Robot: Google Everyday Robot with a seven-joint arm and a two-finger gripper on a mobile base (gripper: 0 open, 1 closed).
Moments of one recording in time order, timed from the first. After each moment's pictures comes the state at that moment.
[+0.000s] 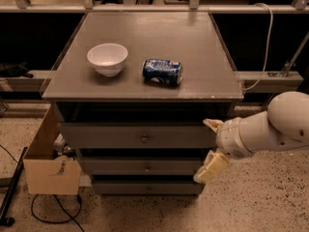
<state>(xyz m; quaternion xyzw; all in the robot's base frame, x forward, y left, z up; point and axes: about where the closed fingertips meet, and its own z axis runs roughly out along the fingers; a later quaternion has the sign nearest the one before) 0.467 -0.134 0.722 -0.57 0.75 0.16 0.30</state>
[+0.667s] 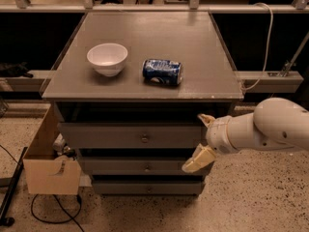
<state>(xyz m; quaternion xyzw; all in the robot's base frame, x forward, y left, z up) 0.504 -0.118 0.706 -0.54 0.75 0.15 0.35</state>
